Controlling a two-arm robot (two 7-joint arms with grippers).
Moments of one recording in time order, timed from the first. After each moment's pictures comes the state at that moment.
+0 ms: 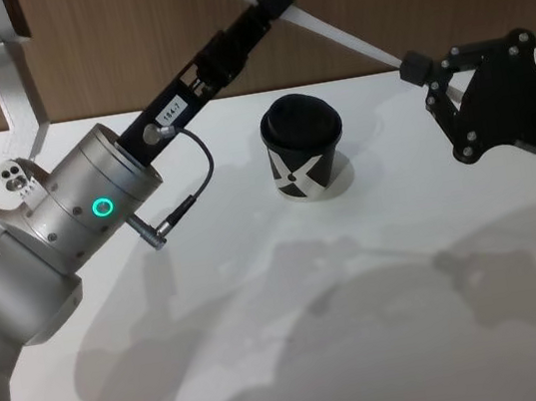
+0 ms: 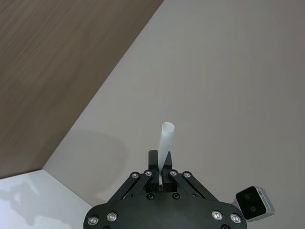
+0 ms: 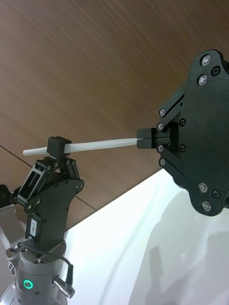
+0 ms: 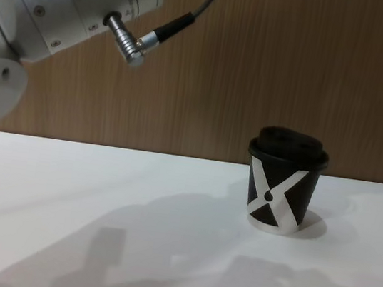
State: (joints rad) left arm -0.41 0.23 0.40 -1.63 -1.22 0.32 -0.67; right arm 0.01 0.70 -0.07 -2.02 0.18 -0.21 0.51
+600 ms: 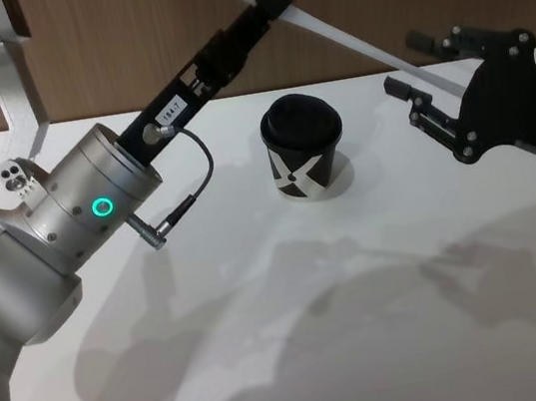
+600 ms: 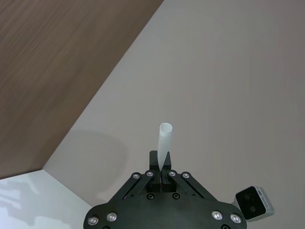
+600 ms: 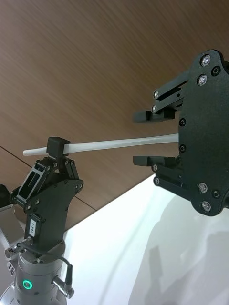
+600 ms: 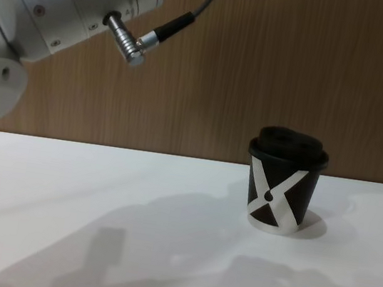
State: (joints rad) left arm -0.42 0.23 0.40 -1.63 -1.22 0.32 -0.67; right arm 0.01 0.70 -0.07 -2.02 0.18 -0.21 0.51
